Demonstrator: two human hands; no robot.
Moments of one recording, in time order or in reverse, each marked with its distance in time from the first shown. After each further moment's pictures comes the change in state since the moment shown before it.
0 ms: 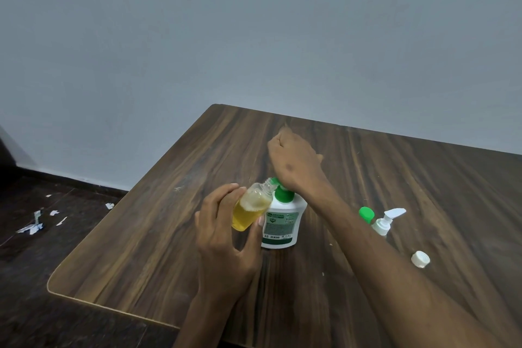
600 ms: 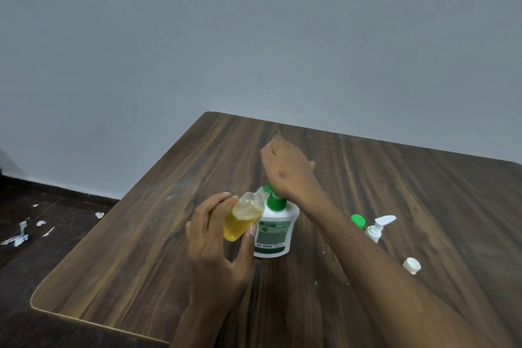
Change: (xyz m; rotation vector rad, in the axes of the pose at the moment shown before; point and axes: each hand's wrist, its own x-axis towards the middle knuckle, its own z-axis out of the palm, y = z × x) left_hand 0.000 0.001 0.001 0.008 0.023 0.016; right_hand -0.002 0.000 -0.004 0.010 -0.014 0.002
